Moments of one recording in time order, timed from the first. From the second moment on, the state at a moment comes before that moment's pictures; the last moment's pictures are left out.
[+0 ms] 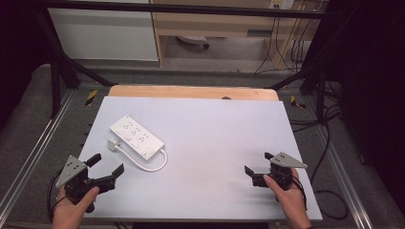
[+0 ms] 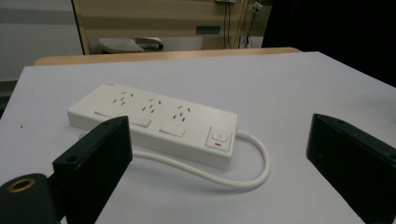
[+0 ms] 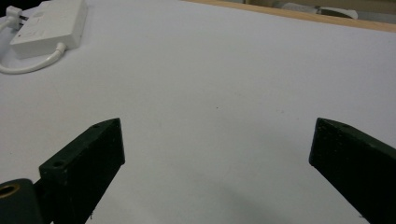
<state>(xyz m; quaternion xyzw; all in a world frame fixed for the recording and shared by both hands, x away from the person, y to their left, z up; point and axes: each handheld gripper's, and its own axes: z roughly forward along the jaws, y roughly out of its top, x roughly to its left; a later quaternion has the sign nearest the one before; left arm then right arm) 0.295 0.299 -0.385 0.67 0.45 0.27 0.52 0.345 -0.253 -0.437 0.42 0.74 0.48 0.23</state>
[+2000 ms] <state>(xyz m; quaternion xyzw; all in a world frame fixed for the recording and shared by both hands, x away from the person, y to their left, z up) 0.394 0.298 -0.325 0.64 0.44 0.30 0.56 0.344 -0.247 -0.436 0.41 0.74 0.48 0.22</state>
